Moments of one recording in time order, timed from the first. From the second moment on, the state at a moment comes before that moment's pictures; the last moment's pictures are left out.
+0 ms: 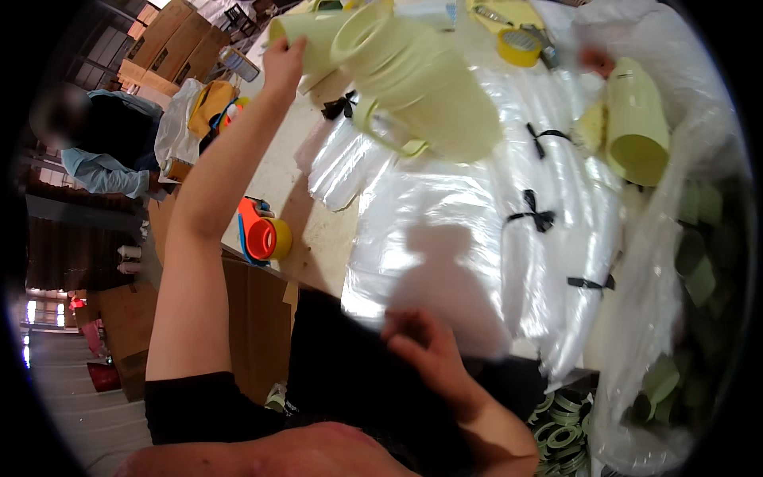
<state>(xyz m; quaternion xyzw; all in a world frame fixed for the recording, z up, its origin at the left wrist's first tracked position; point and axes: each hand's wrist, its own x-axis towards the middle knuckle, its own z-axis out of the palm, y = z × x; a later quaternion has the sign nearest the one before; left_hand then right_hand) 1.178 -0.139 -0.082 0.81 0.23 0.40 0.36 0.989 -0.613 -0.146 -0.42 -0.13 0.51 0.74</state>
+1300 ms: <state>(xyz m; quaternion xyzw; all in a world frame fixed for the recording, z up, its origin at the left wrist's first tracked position) 0.757 -0.474 -0.130 0.39 0.27 0.05 0.88 1.106 -1.038 -0.181 -0.94 0.23 -0.24 0.09</state>
